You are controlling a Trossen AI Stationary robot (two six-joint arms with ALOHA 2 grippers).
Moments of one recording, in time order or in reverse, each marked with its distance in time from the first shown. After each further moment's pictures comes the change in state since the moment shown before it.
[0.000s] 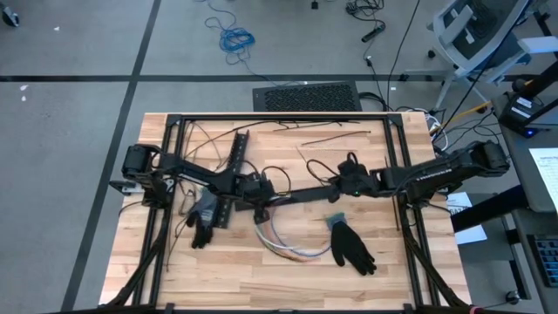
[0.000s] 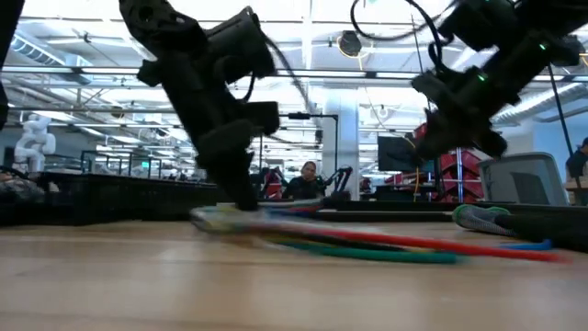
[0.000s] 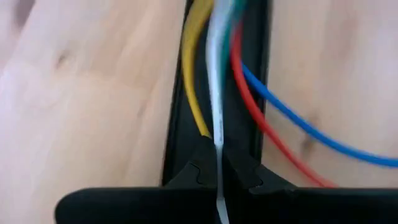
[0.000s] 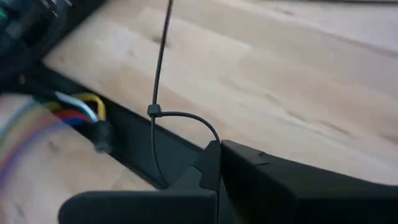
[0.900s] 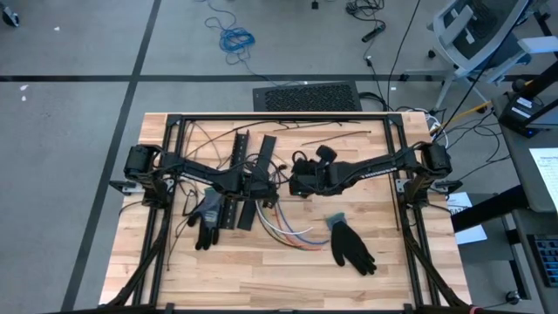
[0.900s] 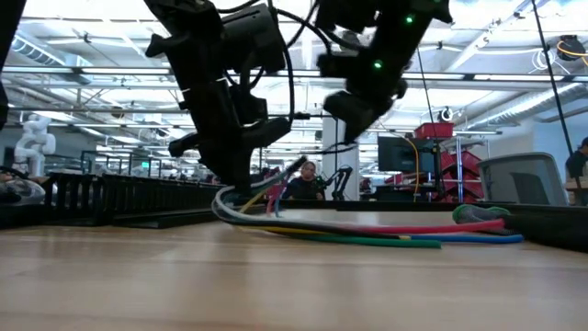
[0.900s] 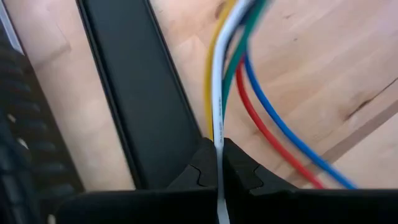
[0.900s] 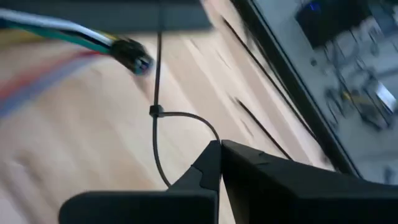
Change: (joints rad) left arm -0.011 0.016 0.139 -0.271 -0.324 -0.625; right arm -0.032 0.585 0.761 -0.550 0.281 -0.503
